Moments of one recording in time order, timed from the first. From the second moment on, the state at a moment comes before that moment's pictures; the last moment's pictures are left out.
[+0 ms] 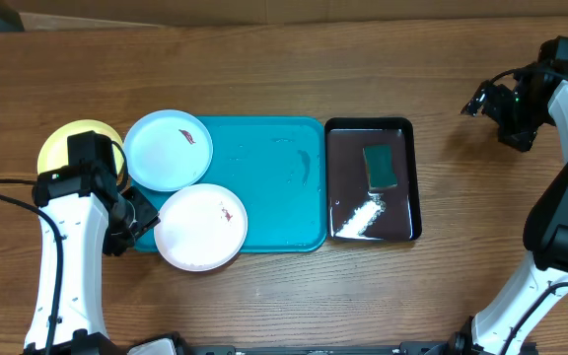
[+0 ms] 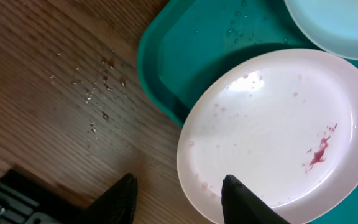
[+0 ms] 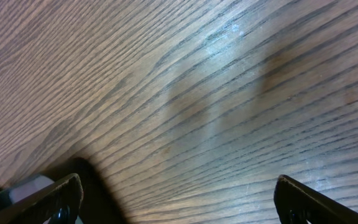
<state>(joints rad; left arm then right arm) 0.25 1.39 1.08 -1.21 -0.04 -0.53 -0.30 2.10 1.73 -1.00 -0.28 0.28</state>
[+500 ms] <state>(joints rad) 0.25 1.39 1.03 -1.18 0.03 -0.52 -0.30 2.10 1.73 -0.99 -0.28 0.28</state>
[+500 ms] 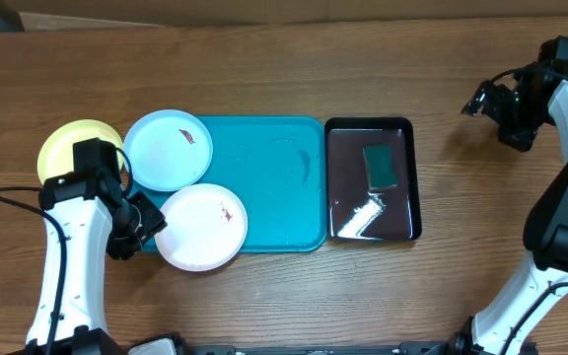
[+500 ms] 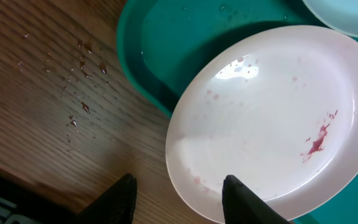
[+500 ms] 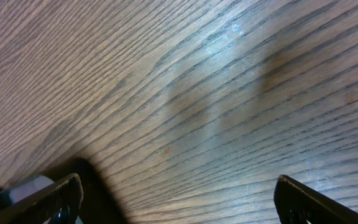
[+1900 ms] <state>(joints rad) 0.25 1.32 0.76 -0.96 0.06 -0.47 -0.30 2.10 1.73 -0.99 -0.28 0.28</state>
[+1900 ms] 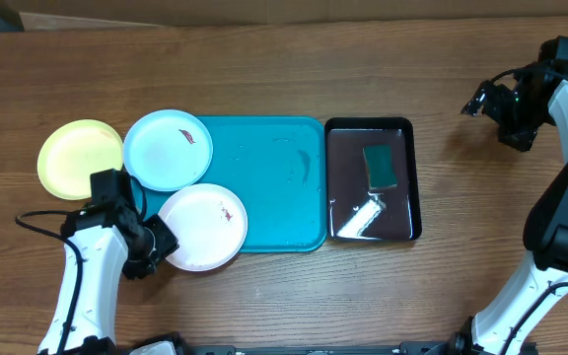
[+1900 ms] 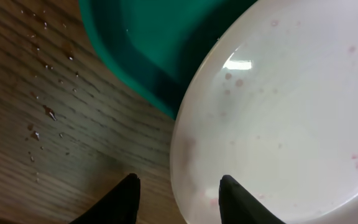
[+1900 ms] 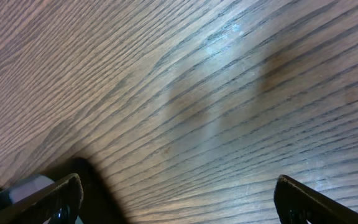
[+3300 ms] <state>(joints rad) 0.06 1.32 0.69 -0.73 0.31 -0.43 -0.30 2.10 1.73 -1.00 -0.28 0.28</state>
